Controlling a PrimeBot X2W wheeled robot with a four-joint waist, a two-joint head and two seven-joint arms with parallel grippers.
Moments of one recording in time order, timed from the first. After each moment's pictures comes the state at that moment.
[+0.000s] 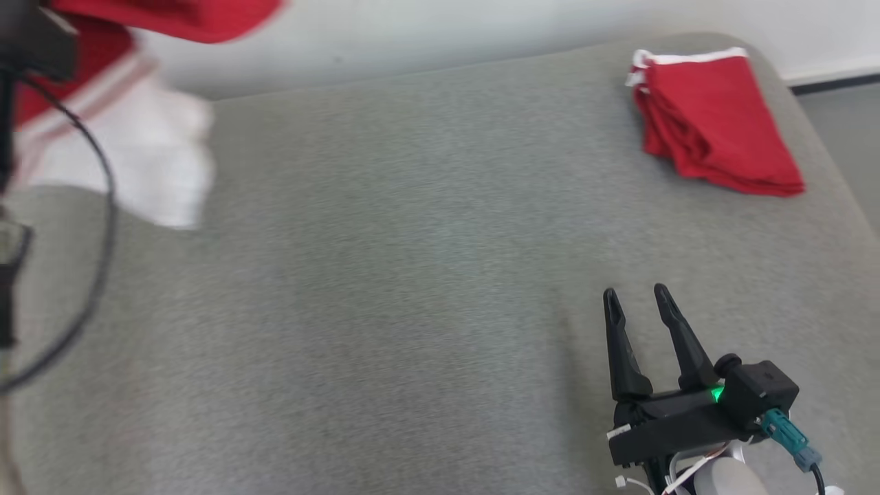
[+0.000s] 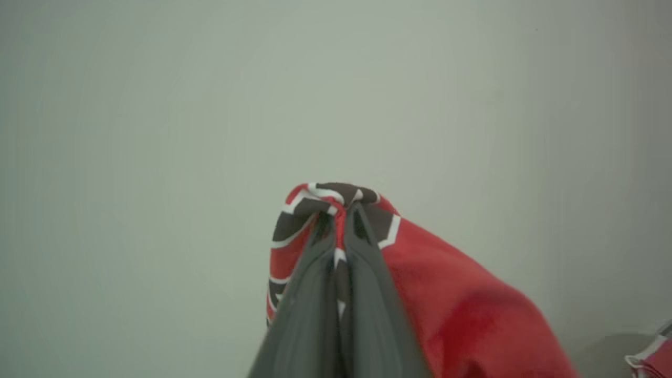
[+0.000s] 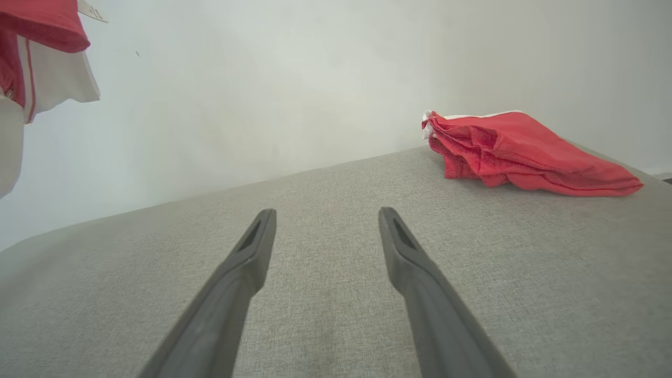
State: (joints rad) left arm -1.06 0.43 -0.14 0.24 -0.35 -0.11 0.07; right arm -0.17 -0.05 0.10 0.19 0.26 0.13 -0.26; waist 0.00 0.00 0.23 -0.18
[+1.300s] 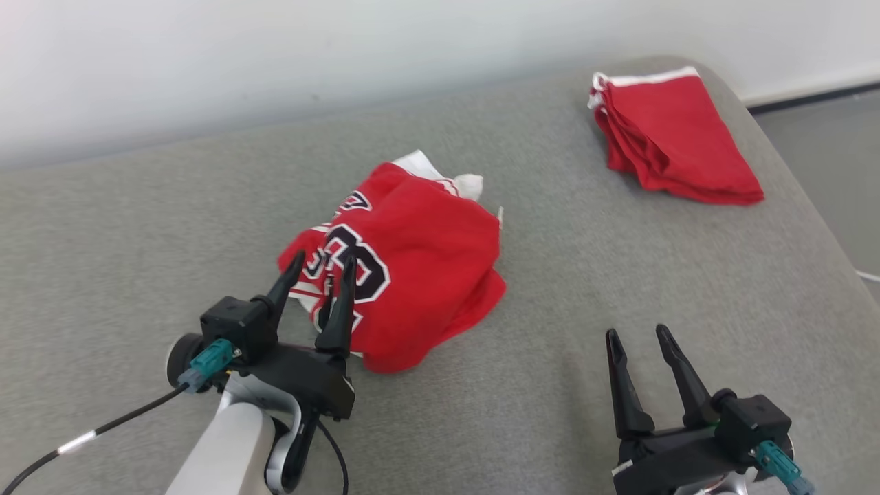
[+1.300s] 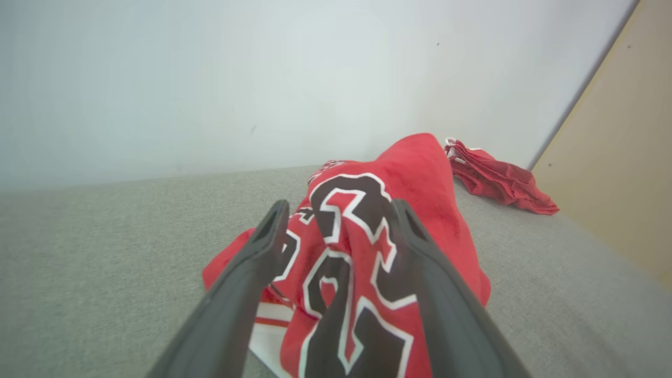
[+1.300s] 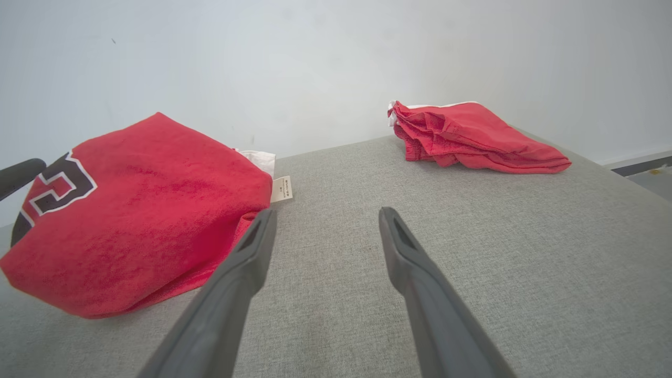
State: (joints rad) left arm -0.47 0.14 -0.36 0.45 -0.45 -0.08 -0.20; right arm -0.10 -0.05 0.09 0.21 0.22 0.13 -0.26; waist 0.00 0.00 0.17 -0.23
